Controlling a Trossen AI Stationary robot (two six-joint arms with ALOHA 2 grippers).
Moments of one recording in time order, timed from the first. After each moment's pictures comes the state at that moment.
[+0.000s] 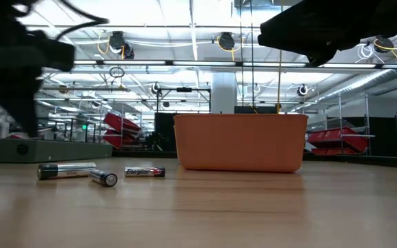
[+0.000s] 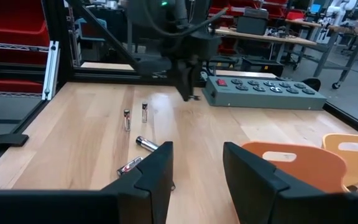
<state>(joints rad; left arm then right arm) -0.51 1.33 0.71 -0.83 -0.34 -1.18 0.60 1.58 0.58 0.81 0.75 0.09</state>
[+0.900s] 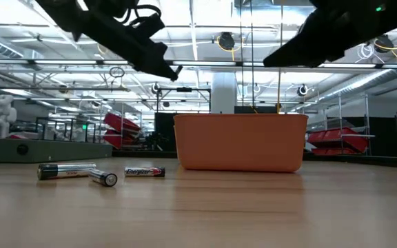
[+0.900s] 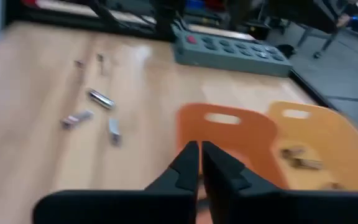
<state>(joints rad) 0.15 1.33 0.71 0.27 -0.45 0.22 0.45 1.33 0.58 0.32 0.65 0.09</state>
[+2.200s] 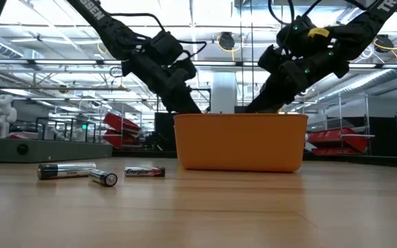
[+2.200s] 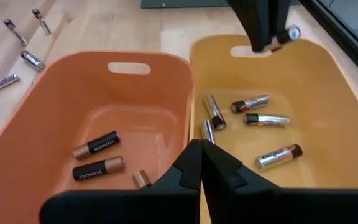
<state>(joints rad) 0.46 1.74 1.05 0.00 0.34 0.17 -0.34 1.36 0.58 0.24 -0.24 -0.14</state>
